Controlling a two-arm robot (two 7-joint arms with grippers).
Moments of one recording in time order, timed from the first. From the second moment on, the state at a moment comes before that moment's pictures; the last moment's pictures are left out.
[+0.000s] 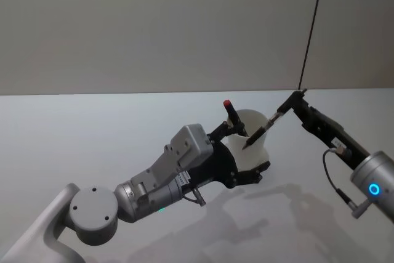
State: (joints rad) left arm -0.29 0.27 0.44 -1.35 -0.05 -0.24 -0.62; right arm 0.01 0.22 -0.16 -1.73 0.91 0.25 0.22
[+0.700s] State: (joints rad) left arm -0.29 0.27 0.44 -1.35 -0.05 -0.24 -0.62; right arm 0.19 0.24 -0.16 -1.55 0.71 0.19 0.46
